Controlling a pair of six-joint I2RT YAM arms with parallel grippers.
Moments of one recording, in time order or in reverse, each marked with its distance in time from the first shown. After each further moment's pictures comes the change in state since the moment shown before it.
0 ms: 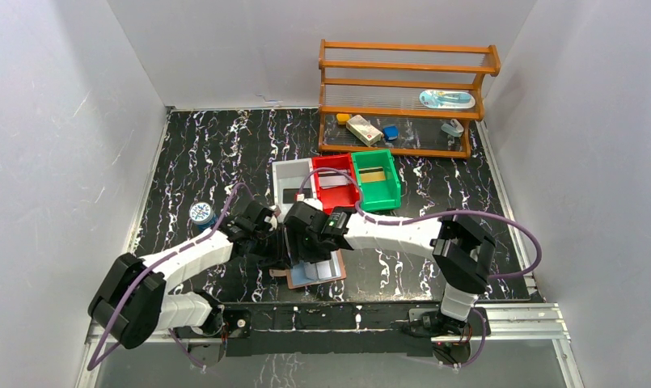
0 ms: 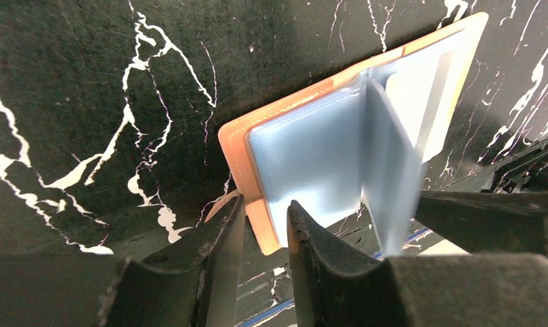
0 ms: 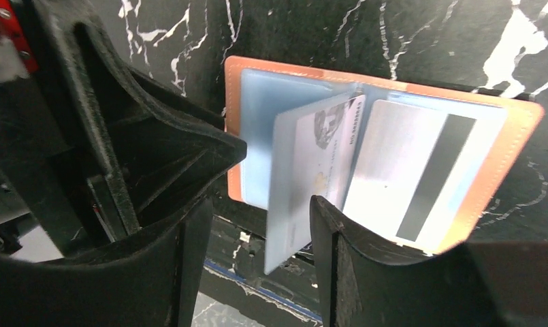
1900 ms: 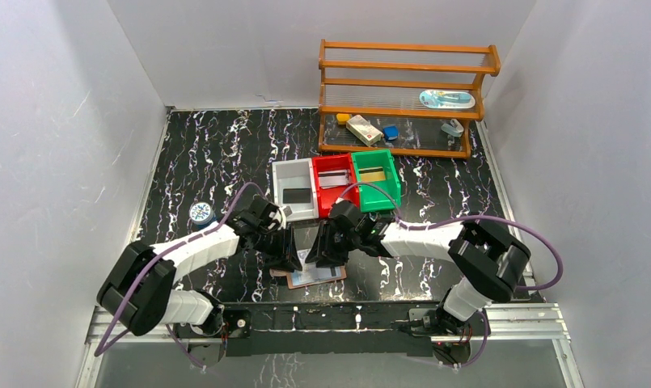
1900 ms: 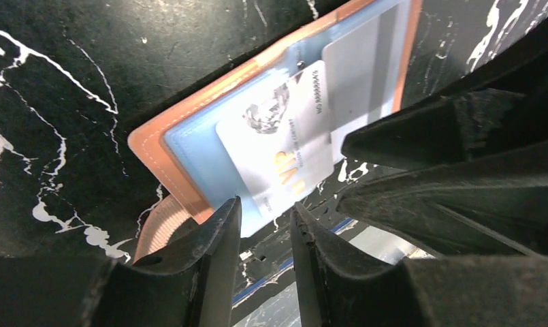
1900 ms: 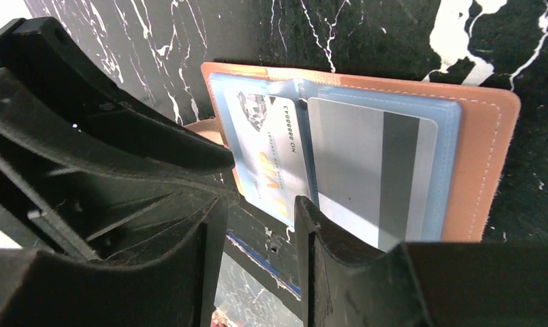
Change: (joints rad) left arm -0.001 0.062 0.047 0.029 0.183 0.037; right arm -0.204 -0.174 -0.502 0.576 -0.344 0.208
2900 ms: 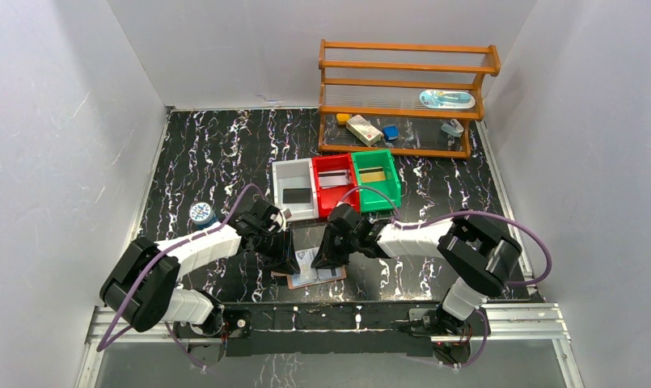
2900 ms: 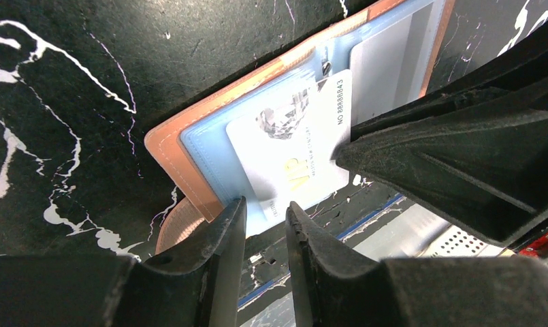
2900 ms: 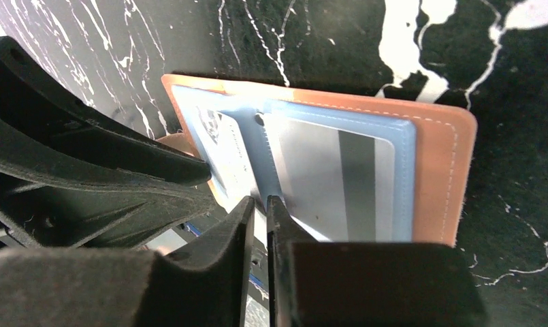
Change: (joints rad) left arm -0.005 0.042 -0.017 0.005 -0.030 0.000; right arm -0.003 0.055 -0.014 0.029 0.012 0.004
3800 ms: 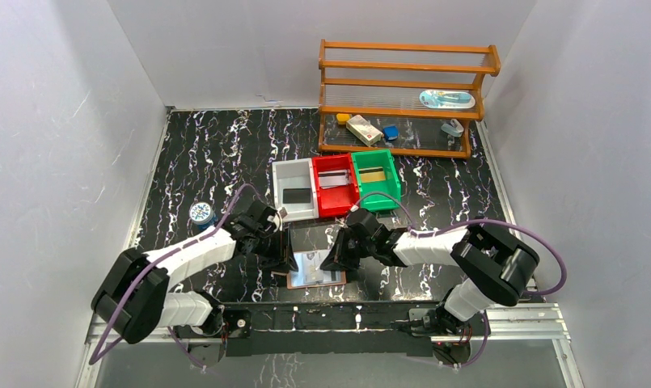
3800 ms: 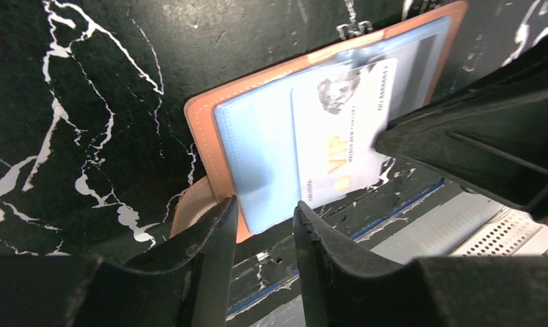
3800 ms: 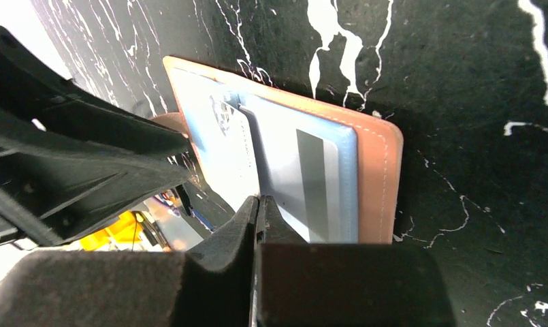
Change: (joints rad) left arm -0.006 -0.064 -0.011 -0.035 -0.065 -0.016; right arm -0.055 -0.102 -0.182 0.158 -0.054 0.027
